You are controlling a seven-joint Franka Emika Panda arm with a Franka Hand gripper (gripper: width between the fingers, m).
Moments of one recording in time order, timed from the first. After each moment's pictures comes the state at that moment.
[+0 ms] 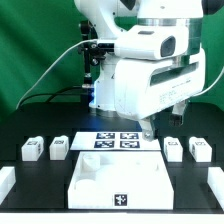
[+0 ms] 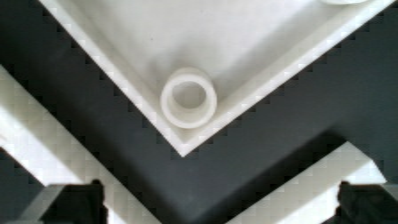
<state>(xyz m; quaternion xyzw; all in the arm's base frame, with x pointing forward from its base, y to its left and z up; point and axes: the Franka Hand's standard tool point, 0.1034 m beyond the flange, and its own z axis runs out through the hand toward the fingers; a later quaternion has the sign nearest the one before) 0.566 0.056 0.115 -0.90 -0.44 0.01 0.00</state>
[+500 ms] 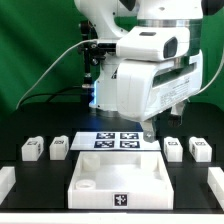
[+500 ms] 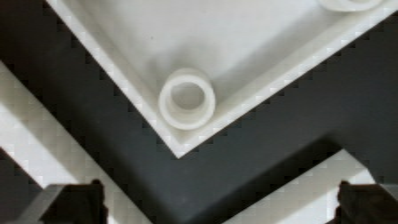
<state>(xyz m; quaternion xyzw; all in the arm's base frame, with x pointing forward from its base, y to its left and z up) 0.553 0.057 0.108 -0.88 -0.47 0.00 0.00</state>
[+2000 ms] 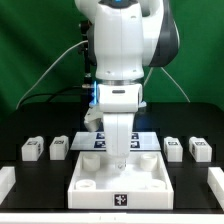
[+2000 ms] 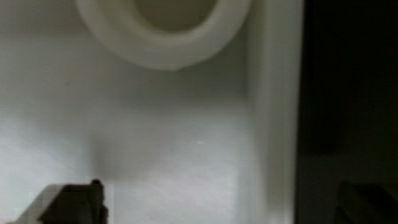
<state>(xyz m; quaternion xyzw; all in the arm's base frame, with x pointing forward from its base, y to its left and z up) 0.449 0.000 0.013 -0.75 -0.67 -0.01 0.00</state>
